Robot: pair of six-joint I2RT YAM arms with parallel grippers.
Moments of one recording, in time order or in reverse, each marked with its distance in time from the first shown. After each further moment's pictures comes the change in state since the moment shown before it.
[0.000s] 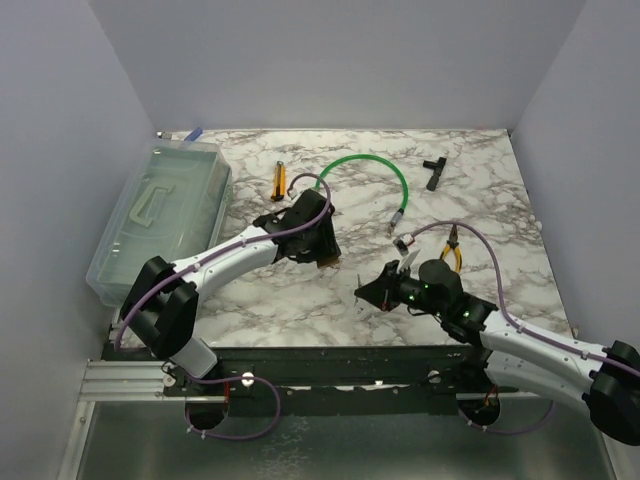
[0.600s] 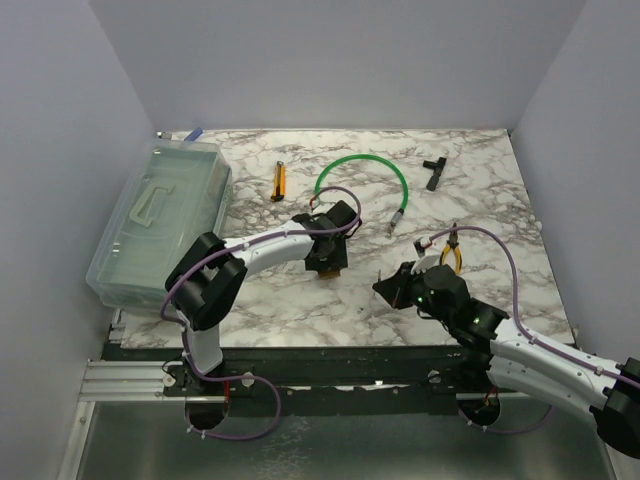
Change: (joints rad) left arm -0.074 0.256 0.139 -0.121 -0.137 0.016; right arm 0.000 -0.103 -0.020 -0.162 0.256 0.027
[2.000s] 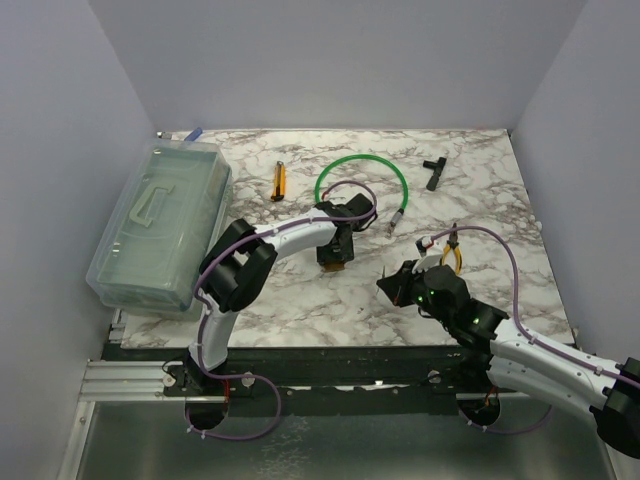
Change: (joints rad) left arm 0.002 0.239 0.267 -0.167 -0.075 -0.022; right arm 0.000 0.000 -0.005 0.008 0.073 -0.052
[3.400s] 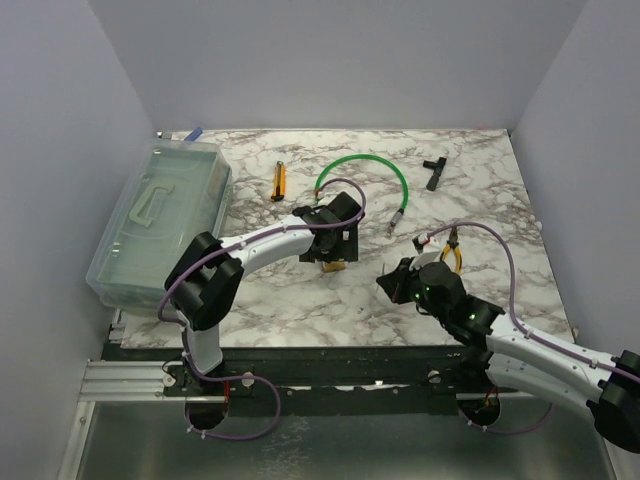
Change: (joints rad) left arm 0.002 -0.246 -0.193 0.128 0.074 0.119; right arm 0.000 0.059 0.032 0.000 0.027 -0.019
